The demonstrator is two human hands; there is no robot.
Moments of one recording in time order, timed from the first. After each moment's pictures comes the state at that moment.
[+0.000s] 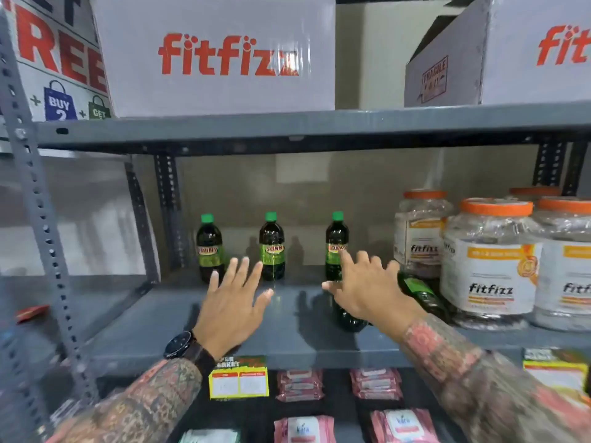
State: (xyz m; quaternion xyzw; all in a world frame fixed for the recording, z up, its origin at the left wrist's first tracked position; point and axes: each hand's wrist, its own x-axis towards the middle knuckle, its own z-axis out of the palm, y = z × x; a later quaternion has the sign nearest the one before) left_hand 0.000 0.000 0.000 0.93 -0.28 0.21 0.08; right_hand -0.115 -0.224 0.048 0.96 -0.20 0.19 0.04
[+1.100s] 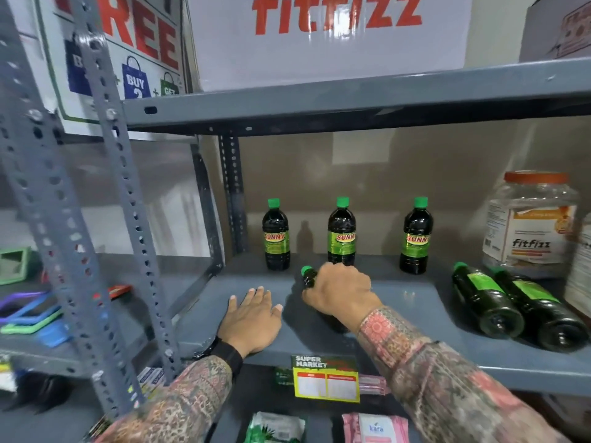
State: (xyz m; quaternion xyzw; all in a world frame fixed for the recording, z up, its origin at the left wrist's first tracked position) left_hand 0.073 0.092 -0.039 0.98 -0.18 -0.03 0.08; right_hand 0.011 -0.074 0.030 0.98 -0.16 0.11 -0.09
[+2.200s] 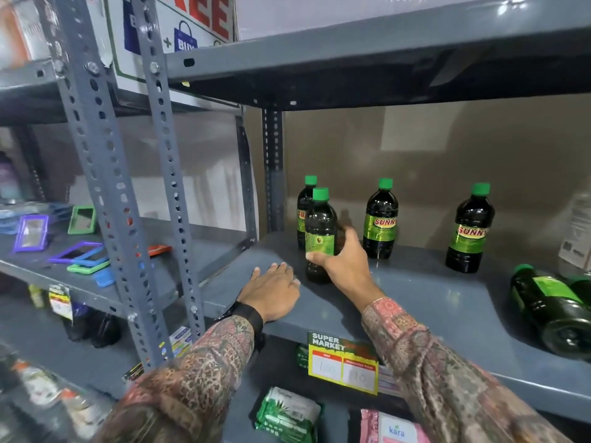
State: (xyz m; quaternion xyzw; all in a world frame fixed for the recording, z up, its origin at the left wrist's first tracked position) left_hand 0.070 0.096 -0.041 0.98 -0.15 0.00 0.12; right_hand 0.071 -0.073 -0.021 0.81 -0.02 0.23 -0.54
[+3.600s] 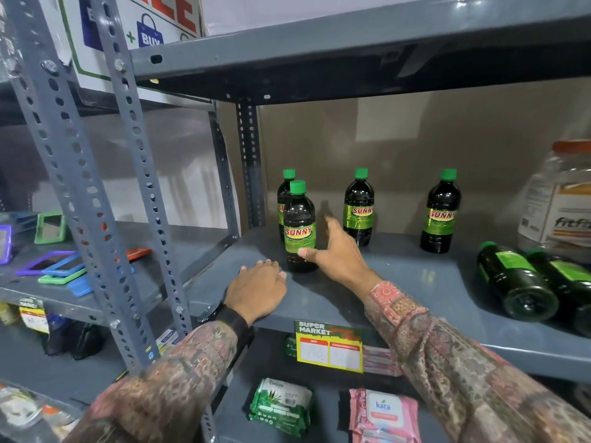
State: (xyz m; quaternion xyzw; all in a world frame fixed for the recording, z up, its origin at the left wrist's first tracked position) left_hand 0.051 0.092 -0.036 0.98 -0.13 0.04 0.14; right_hand 0.043 -0.091 -0.005 0.88 0.00 0.19 -0.44
